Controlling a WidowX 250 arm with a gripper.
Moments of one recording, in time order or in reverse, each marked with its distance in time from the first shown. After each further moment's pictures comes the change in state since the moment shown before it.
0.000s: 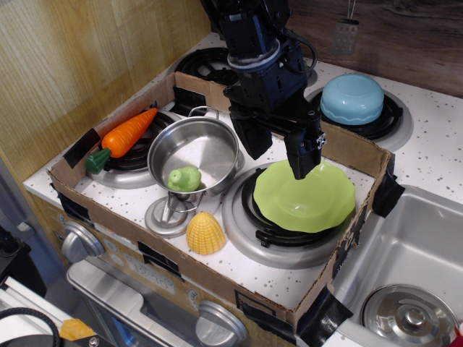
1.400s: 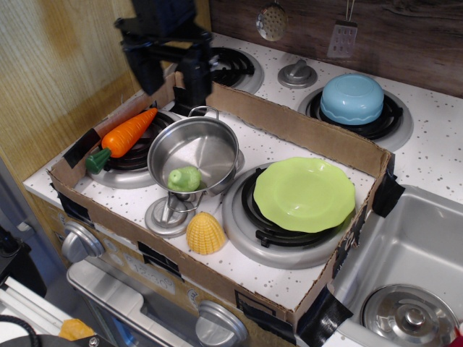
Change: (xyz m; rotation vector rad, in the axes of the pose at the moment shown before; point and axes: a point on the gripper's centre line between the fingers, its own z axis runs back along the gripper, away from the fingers) arm -0.020 0.112 0.061 0.164 0.061 0.256
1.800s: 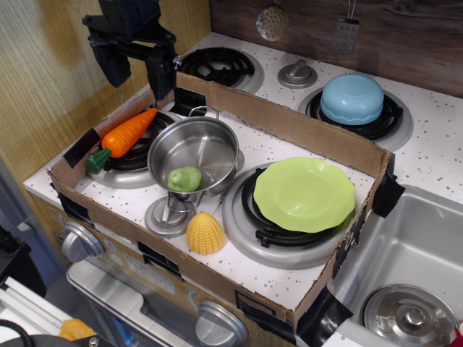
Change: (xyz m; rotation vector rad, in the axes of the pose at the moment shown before) arm 0.011 0.042 -0.007 0.105 -0.044 0.003
